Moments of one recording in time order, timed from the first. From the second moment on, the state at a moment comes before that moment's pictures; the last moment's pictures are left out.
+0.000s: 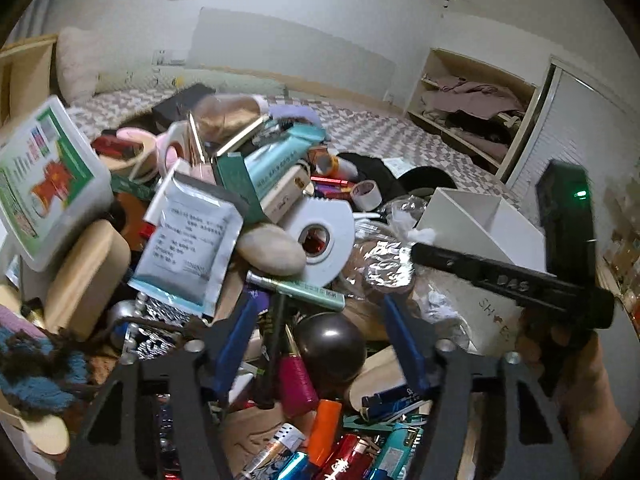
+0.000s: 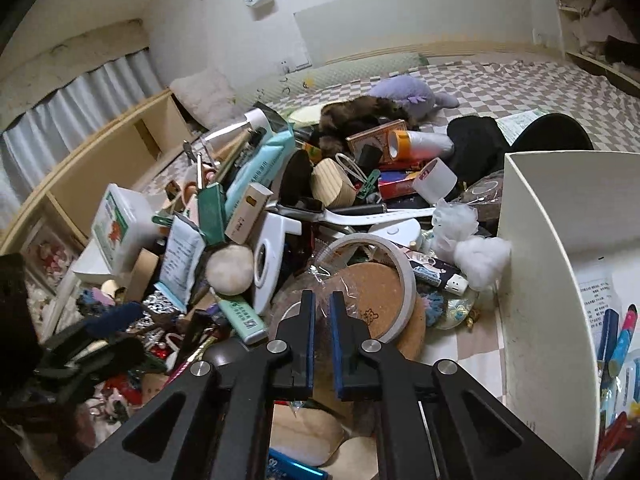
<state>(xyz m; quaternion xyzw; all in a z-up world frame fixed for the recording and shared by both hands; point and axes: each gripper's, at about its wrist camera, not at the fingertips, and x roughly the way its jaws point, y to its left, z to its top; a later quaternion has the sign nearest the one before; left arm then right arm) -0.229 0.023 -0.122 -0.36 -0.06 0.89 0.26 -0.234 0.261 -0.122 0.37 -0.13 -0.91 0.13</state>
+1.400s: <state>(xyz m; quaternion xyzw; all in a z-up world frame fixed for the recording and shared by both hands) -0.250 0.028 -0.158 -0.42 -0.03 0.88 0.19 -0.253 0.247 -0.154 0.41 -0.07 -0.89 0.16</state>
